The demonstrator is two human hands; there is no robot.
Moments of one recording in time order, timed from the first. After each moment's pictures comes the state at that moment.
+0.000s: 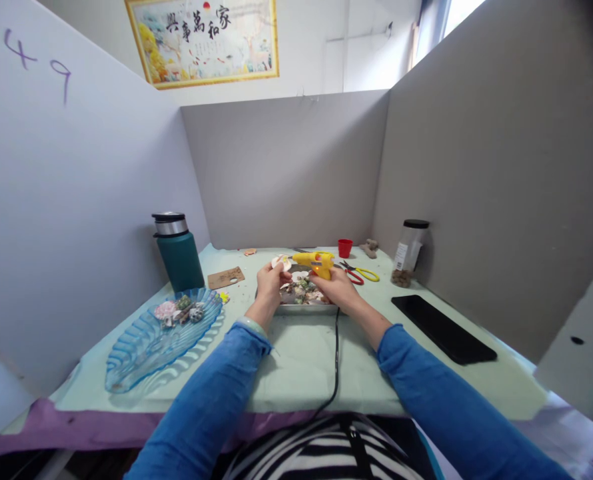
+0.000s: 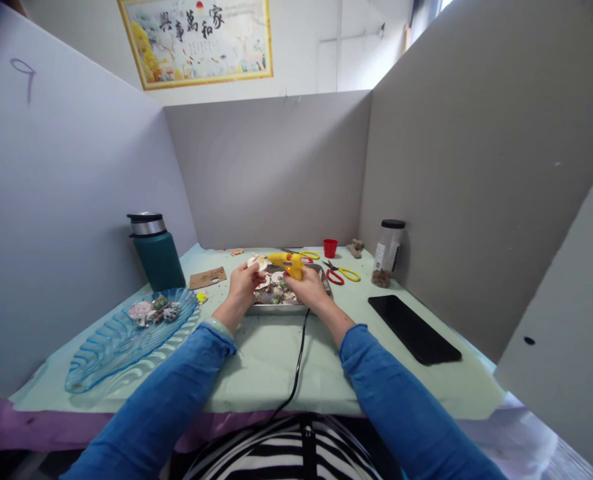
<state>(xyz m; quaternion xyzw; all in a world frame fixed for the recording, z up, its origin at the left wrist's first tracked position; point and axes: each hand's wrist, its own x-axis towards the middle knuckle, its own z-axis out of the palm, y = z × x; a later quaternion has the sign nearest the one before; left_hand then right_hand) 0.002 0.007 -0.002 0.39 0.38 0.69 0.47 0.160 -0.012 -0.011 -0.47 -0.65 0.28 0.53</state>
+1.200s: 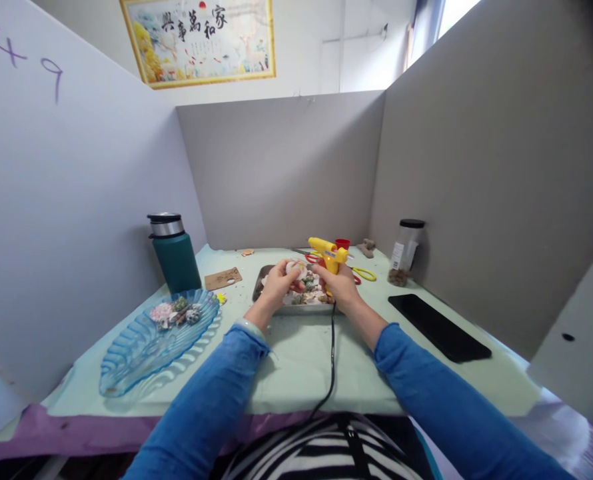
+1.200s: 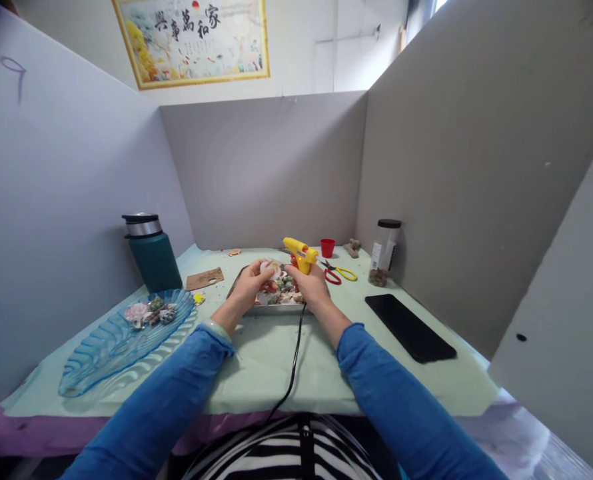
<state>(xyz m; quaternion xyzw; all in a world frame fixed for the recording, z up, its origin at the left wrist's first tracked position) 0.009 -0.010 0.002 0.57 0.33 0.56 0.49 0.162 -0.006 -0.015 -0.42 -0.54 0.35 0.64</state>
